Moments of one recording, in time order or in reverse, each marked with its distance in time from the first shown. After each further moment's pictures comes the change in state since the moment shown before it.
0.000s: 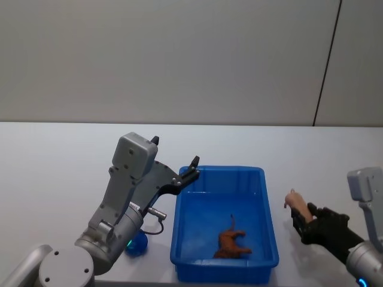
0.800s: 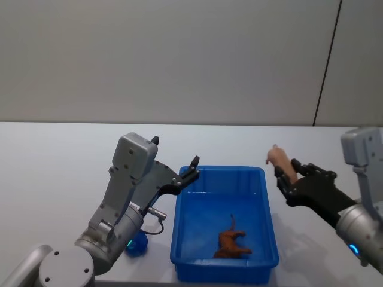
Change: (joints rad) left arm 0.000 0.000 0.000 0.000 0.000 0.000 0.000; right arm 0.076 -0.027 -0.006 -0.067 -0.064 -0.033 0.081
